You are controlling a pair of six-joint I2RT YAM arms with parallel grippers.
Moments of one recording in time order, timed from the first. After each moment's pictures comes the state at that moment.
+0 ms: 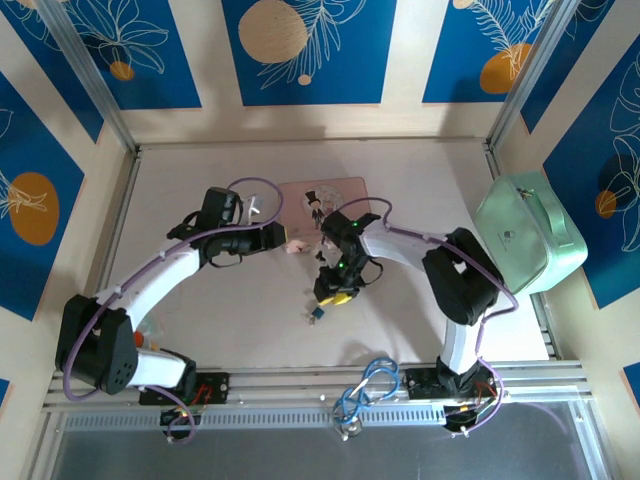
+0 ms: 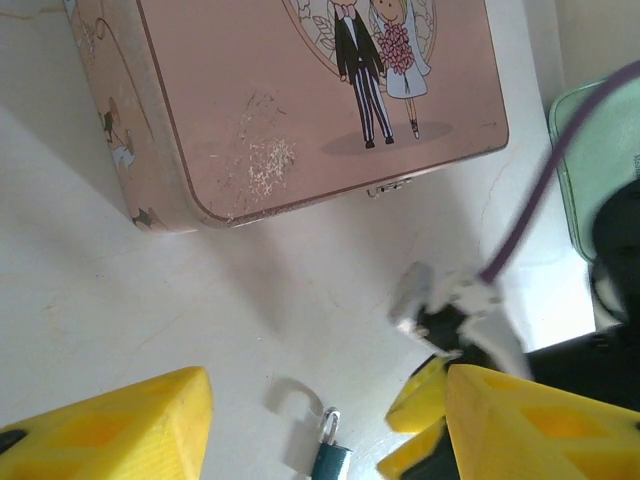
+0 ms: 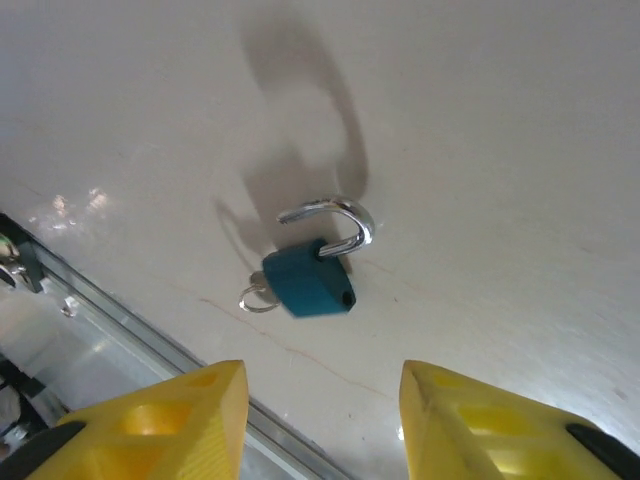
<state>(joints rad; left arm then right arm) -0.38 1.35 0.95 -0.42 0.48 -0.55 0.69 1.80 1.21 -0.93 -0.53 0.36</state>
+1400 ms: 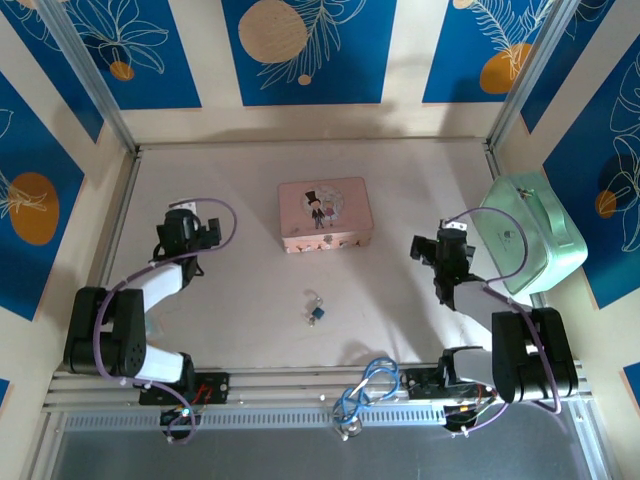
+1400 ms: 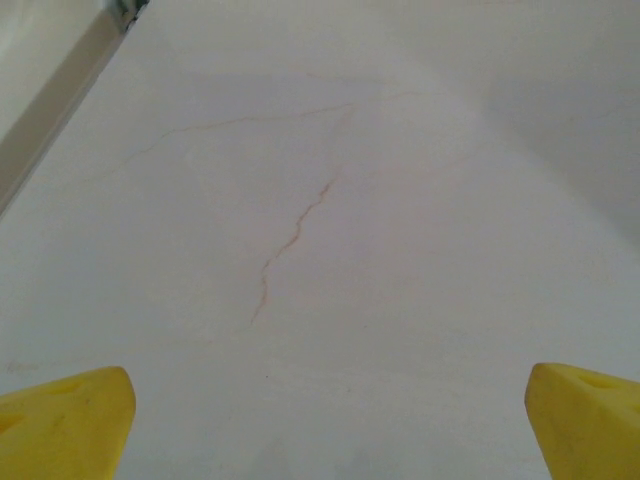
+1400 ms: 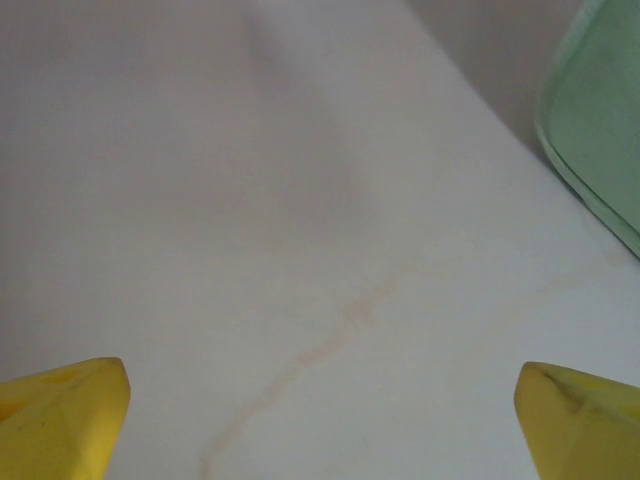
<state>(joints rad) -0.05 1.40 0.56 0.30 -0.23 -0.05 0.06 1.26 0.37 0.29 0.22 0.19</state>
